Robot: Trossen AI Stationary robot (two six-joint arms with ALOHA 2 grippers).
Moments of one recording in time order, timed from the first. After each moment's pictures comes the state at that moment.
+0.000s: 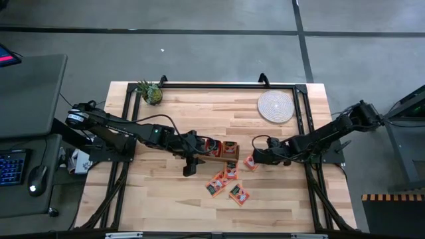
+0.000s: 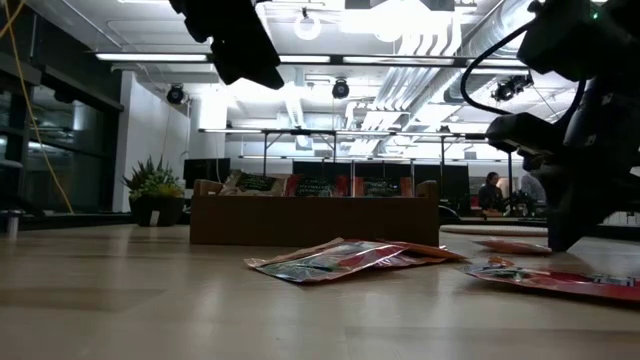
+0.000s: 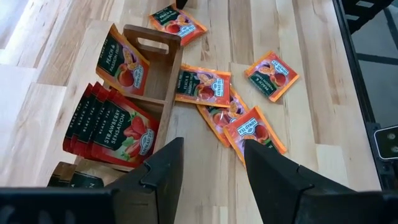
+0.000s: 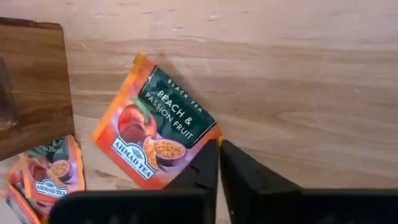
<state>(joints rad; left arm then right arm) -0.21 1.44 1.09 -0.40 -0.05 -0.28 0.27 1.32 0.43 -0.31 0.16 1.83</state>
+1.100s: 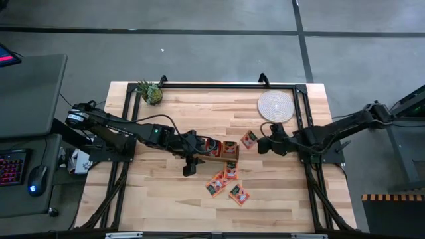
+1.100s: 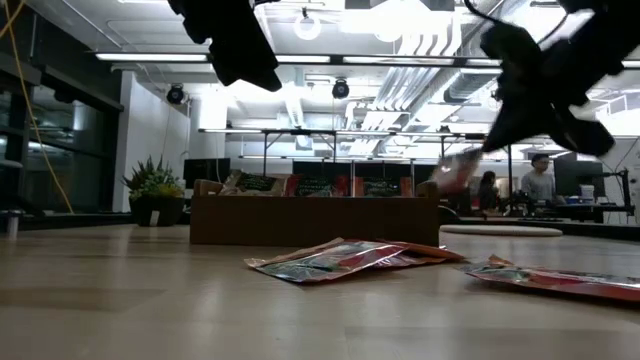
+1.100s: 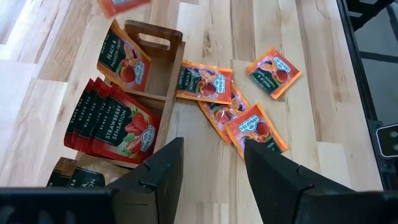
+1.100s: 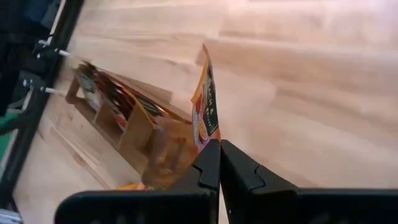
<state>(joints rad) -0.20 1.44 1.09 -0.41 -0.05 -0.28 0.25 0.98 0.49 -0.36 0.48 1.43</state>
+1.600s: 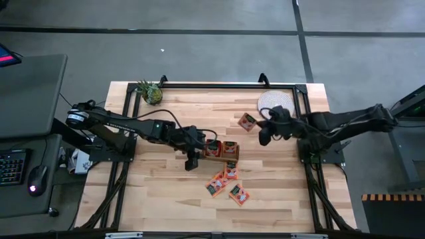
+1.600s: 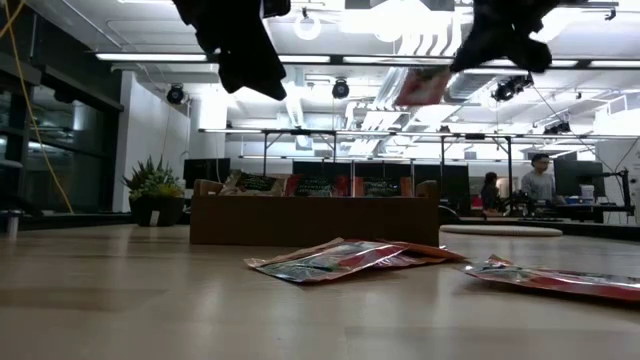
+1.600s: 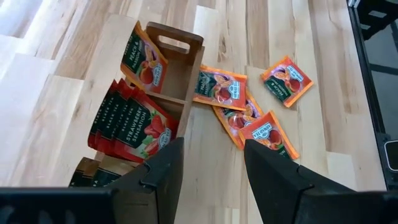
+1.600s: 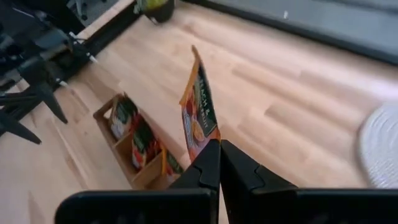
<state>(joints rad) -0.14 1.44 1.09 -0.41 -0.01 -0.29 0.14 0.98 0.88 -0.63 0.53 0.86</state>
